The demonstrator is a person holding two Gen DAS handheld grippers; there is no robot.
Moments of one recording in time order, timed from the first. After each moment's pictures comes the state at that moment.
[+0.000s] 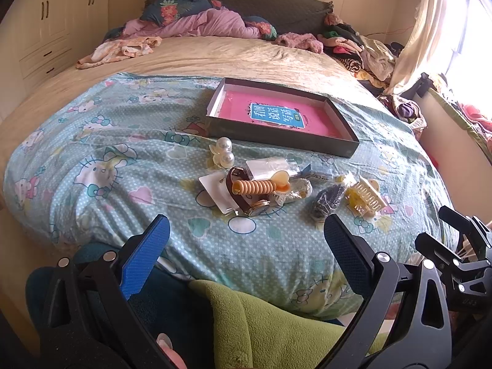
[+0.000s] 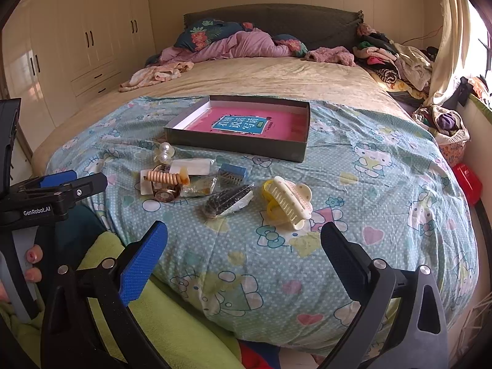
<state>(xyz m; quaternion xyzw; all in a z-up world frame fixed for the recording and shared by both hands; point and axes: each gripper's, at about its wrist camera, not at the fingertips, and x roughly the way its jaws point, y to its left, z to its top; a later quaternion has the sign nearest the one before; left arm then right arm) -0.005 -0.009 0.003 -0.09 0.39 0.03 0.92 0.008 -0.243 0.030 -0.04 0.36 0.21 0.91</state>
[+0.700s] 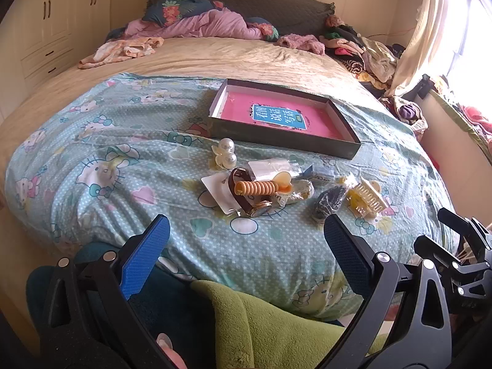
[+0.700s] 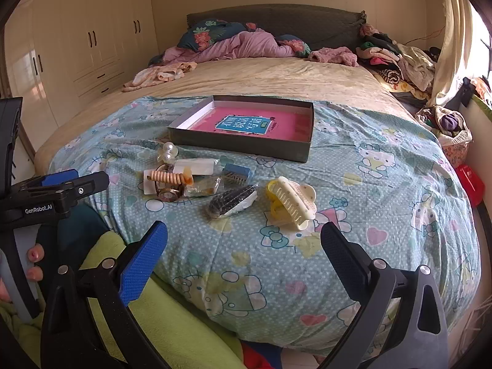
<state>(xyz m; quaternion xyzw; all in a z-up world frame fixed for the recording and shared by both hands) -0.006 -0.009 0.004 -0.09 0.39 0.03 0.92 0.008 -0.239 0.027 -0.04 0.36 0.21 0.90</state>
